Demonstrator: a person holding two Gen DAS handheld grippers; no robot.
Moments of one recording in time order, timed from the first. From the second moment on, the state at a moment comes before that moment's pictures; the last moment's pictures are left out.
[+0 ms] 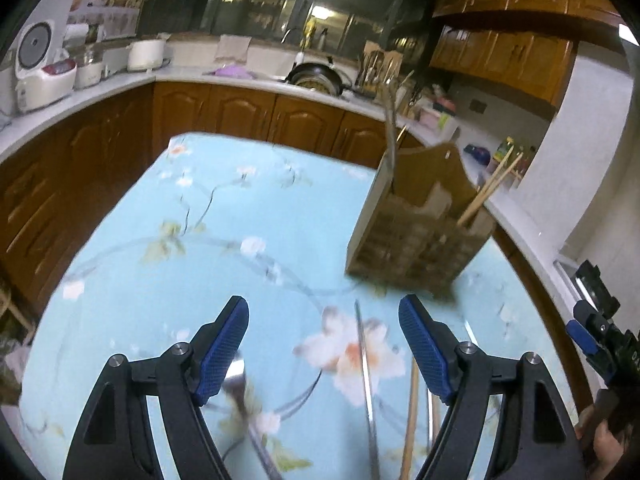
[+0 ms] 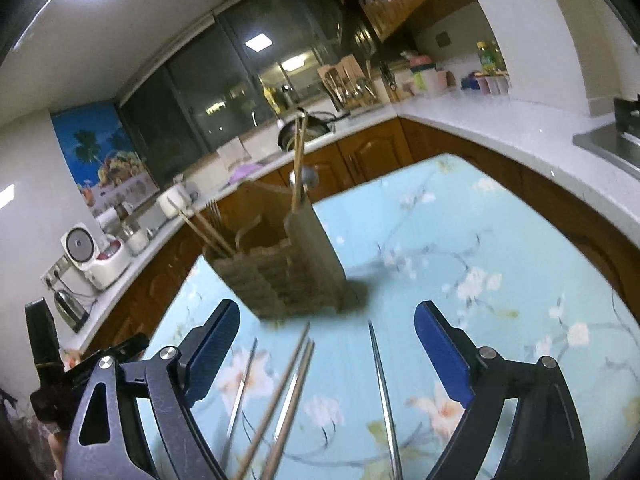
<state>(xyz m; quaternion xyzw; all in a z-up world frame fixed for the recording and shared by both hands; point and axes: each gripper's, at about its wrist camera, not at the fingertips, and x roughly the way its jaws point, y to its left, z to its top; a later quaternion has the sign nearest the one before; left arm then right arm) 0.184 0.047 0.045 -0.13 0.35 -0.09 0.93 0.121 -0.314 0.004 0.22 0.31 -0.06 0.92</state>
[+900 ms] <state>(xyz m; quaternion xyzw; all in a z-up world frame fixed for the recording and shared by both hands) 0.194 0.033 0.023 -0.10 0.41 -0.08 0.90 0.137 -0.275 -0.040 0.17 0.39 -0.04 0.90</state>
